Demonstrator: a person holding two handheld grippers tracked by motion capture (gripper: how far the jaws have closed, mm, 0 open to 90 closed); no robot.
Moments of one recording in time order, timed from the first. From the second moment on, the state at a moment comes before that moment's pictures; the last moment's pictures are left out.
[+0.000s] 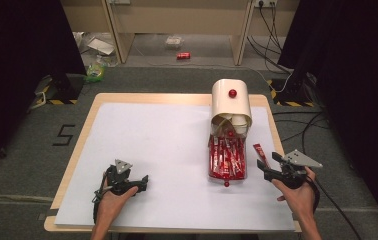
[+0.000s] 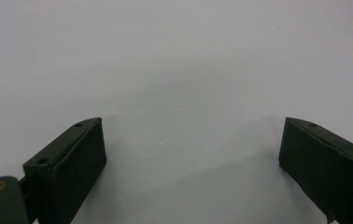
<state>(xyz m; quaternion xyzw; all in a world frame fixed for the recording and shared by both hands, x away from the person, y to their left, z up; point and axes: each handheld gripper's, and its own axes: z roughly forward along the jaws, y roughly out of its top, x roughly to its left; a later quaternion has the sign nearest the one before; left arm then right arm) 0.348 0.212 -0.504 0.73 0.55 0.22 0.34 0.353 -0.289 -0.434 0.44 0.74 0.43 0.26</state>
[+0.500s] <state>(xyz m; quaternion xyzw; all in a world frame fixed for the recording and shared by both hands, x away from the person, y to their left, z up) 0.348 0.212 -0.504 0.73 0.55 0.22 0.34 0.331 -0.286 -0.438 0.43 0.74 0.44 0.27</state>
